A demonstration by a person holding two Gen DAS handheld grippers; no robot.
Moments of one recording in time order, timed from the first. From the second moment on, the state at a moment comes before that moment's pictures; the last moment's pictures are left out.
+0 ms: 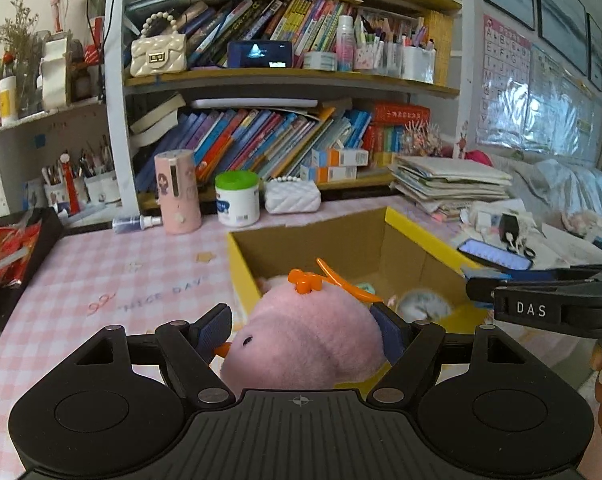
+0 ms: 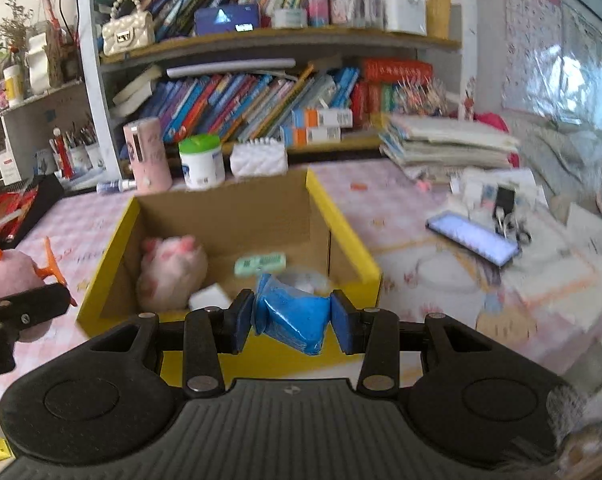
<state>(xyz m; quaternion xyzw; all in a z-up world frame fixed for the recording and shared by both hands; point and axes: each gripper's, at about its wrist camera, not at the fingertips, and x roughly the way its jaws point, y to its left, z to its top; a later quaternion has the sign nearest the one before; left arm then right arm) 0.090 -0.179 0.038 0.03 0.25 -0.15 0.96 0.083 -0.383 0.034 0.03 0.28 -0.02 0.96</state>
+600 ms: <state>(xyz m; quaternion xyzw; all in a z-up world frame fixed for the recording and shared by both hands) 0.151 -0.227 0.012 0.04 0.29 -0.10 0.95 0.175 -0.403 0.025 -0.01 0.29 0.07 0.95</state>
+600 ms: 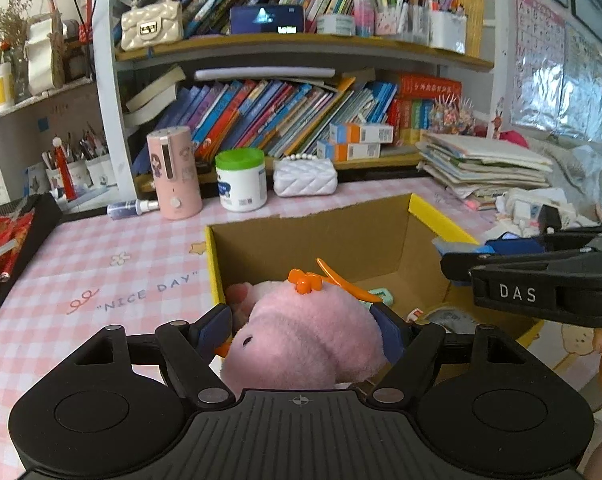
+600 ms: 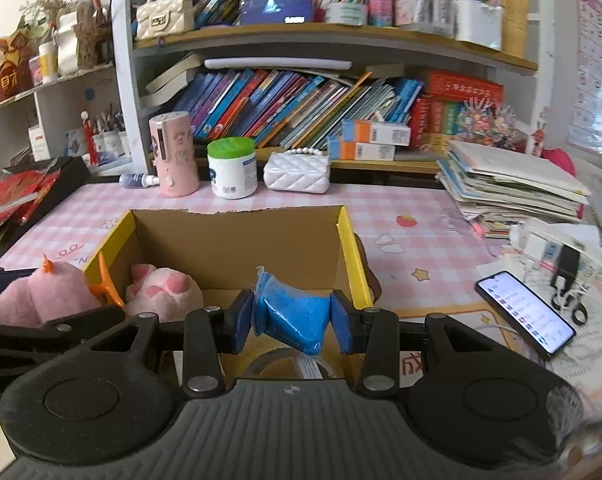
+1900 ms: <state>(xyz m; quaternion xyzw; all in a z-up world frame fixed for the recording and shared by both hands) 0.140 -0.215 0.023 0.03 0.27 -0.05 0.96 0.197 -0.392 0.014 -0.02 0.31 0.09 0.95</state>
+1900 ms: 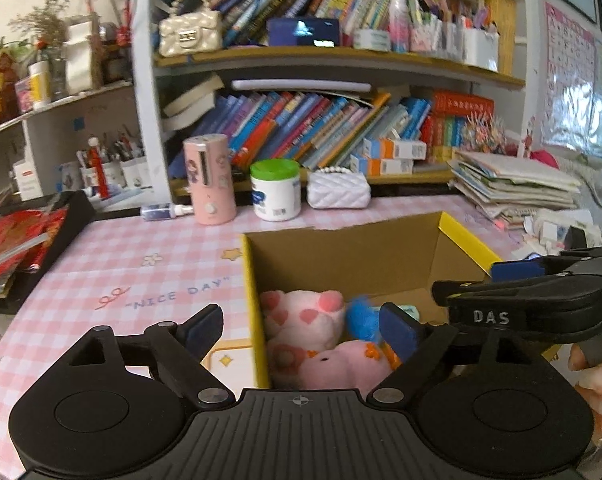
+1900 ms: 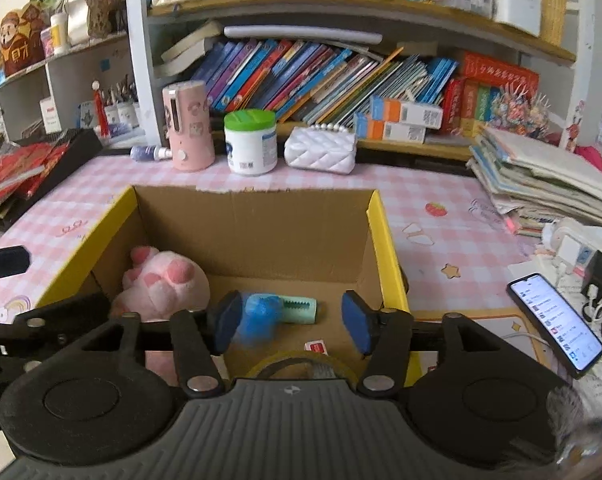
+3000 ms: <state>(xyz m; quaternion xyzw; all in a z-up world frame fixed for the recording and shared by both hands) 0.013 -0.074 0.010 -0.01 0.31 0.01 0.95 0.024 -0.261 0.020 -0.04 0.29 -0.01 0.96</state>
